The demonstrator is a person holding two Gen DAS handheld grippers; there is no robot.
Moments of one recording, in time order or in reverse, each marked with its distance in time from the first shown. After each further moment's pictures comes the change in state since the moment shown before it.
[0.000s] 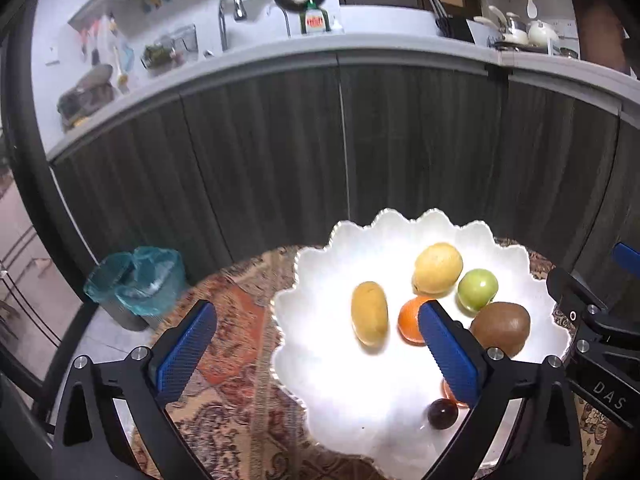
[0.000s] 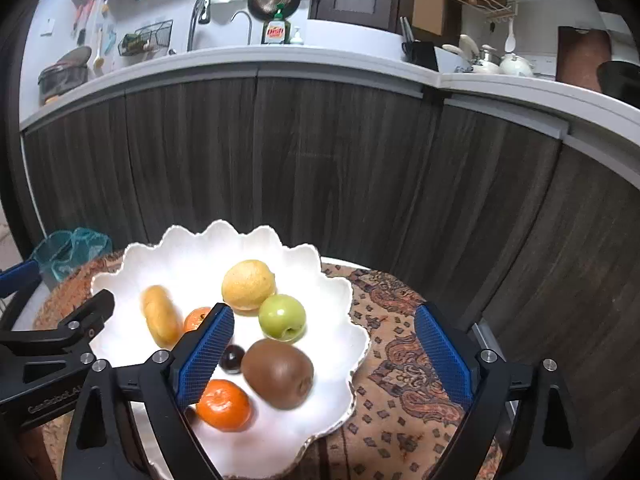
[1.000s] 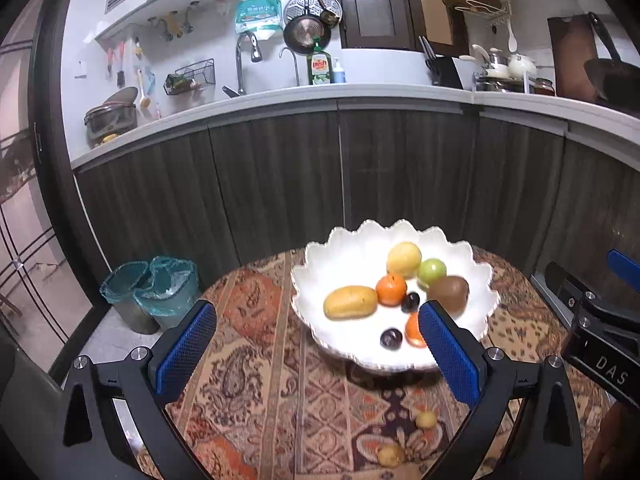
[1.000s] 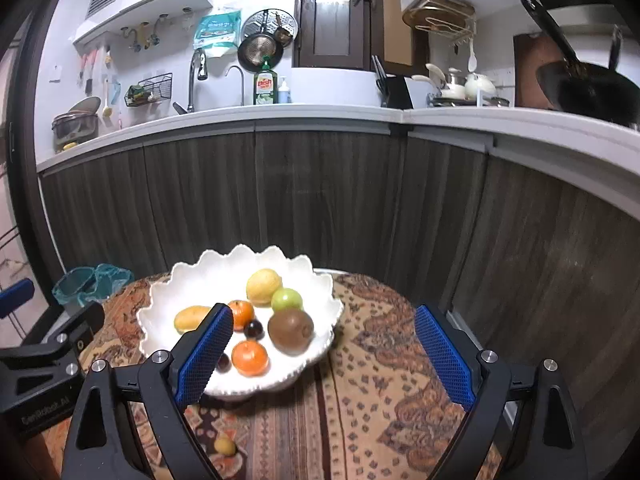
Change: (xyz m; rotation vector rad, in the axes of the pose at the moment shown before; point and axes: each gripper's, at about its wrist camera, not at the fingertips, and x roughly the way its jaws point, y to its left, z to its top) left arm -0.127 0.006 -0.051 -0.022 -0.102 -0.016; right arm -0.126 -0.030 -0.040 0.090 -0.126 0.022
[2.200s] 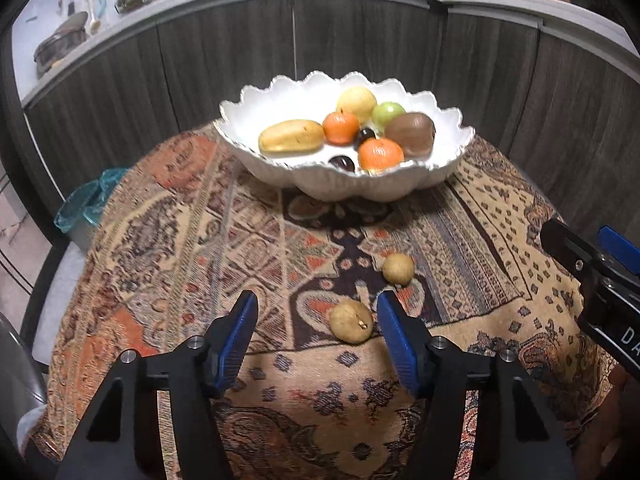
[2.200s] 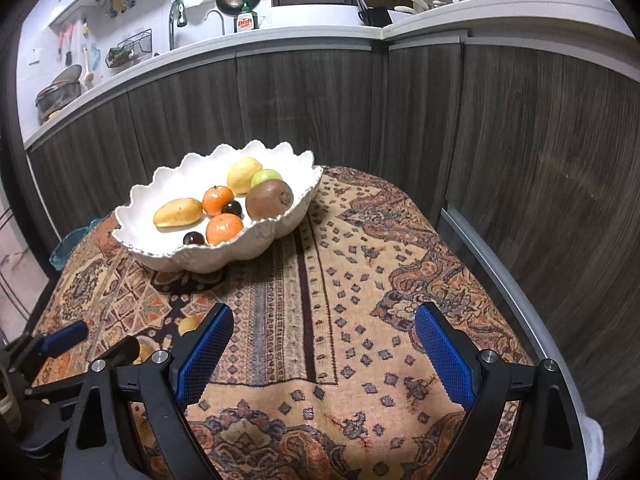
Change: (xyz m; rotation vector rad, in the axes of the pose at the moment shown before) left arm 0.044 -0.036 -0.111 0.023 0.330 -0.151; right arm 0.009 -0.019 -0.105 0.058 0.207 -0.008
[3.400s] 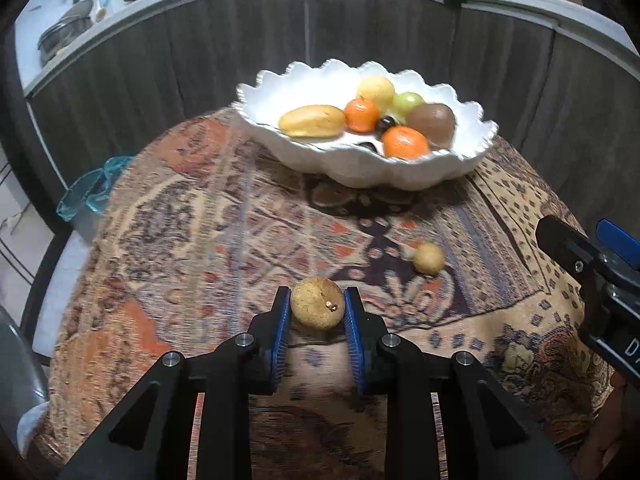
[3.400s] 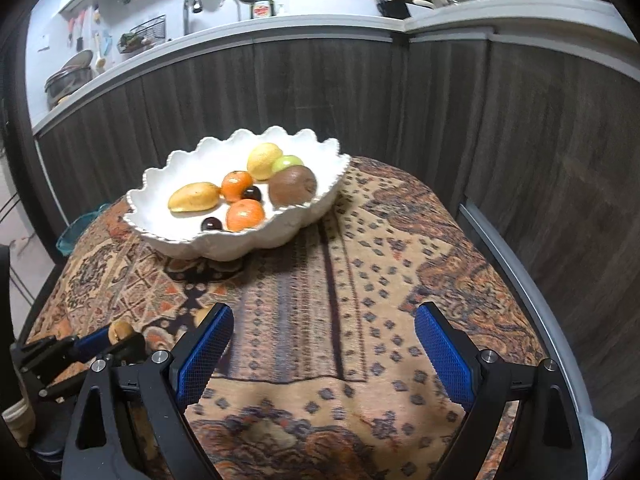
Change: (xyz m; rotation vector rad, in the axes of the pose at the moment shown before) left arm 0.006 0.026 -0.003 -0.029 0.018 0.021; right arm 0.008 0.024 0.001 -0.045 0.031 0.038
